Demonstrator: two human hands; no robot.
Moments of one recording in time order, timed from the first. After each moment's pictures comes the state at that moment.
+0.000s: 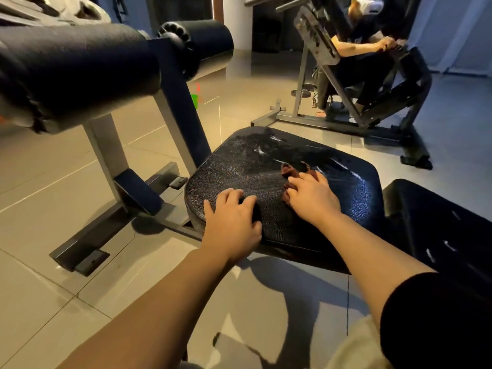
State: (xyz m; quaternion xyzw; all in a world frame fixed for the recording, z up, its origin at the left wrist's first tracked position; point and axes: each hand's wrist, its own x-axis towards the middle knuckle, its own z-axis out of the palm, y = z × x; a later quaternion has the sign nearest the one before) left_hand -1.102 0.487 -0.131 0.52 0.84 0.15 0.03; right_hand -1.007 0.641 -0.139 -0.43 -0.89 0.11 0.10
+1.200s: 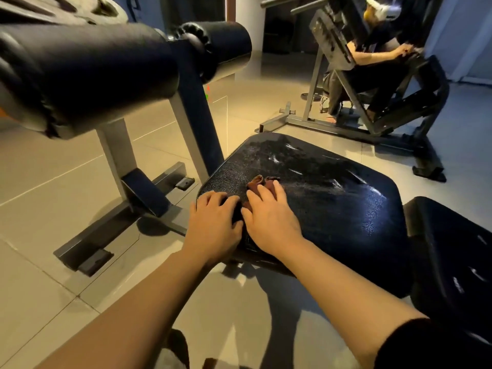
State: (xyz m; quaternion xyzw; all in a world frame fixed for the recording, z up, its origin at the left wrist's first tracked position) left_hand -1.163 0.483 -0.139 0.48 0.86 0.16 0.01; right_hand -1.082 0.588 -0.156 -0.31 -0.94 0.05 0.08
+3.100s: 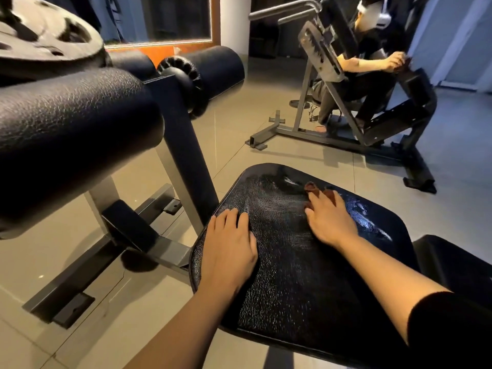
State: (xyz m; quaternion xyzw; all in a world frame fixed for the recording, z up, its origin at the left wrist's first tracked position) left_hand -1.206 0.570 -0.151 0.51 0.84 0.17 -0.09; right_hand -1.063 0.746 -0.127 -0.49 -0.87 0.11 0.04
